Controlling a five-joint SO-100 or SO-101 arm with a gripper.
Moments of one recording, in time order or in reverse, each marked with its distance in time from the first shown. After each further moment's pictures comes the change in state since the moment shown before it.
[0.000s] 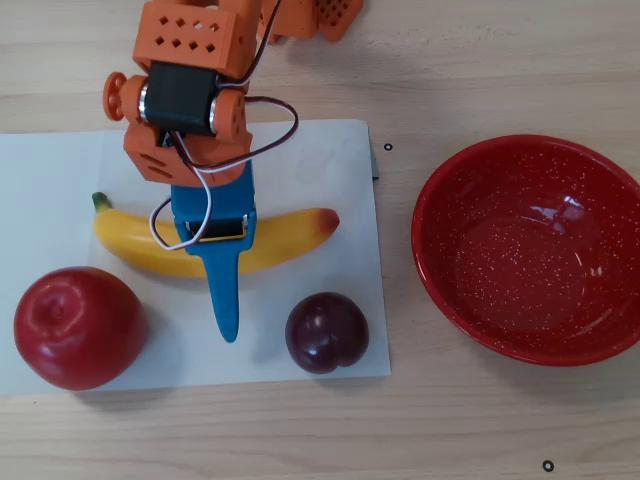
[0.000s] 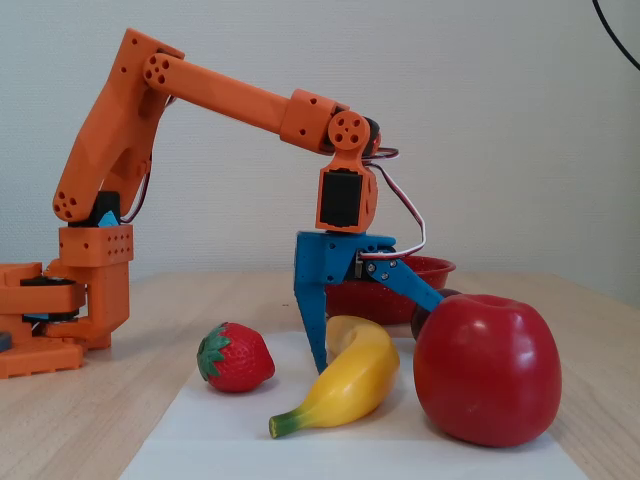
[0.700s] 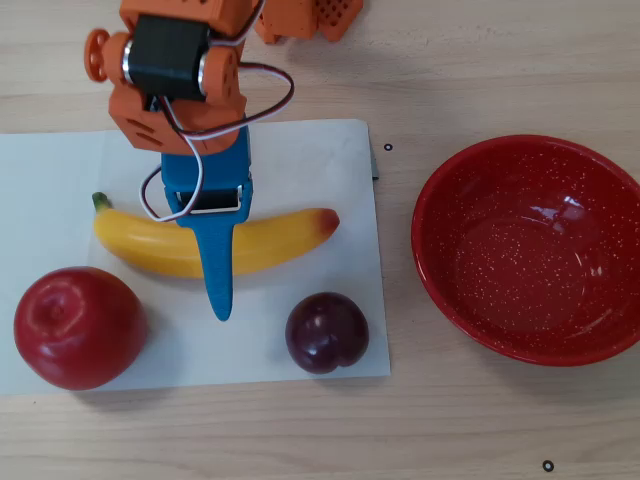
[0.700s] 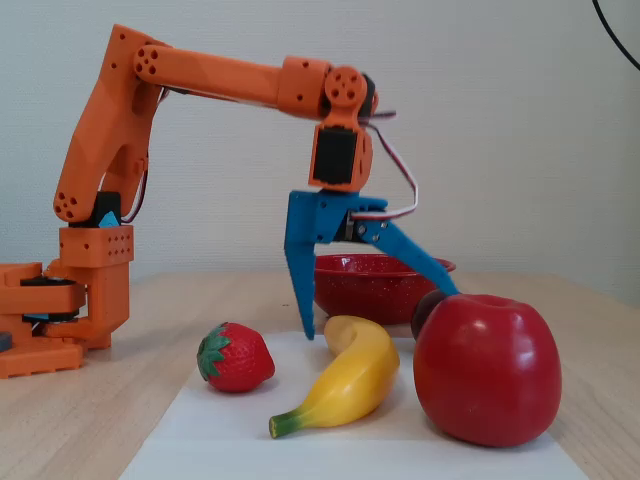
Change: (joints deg) arm -0.2 4.9 -4.1 11.3 -1.7
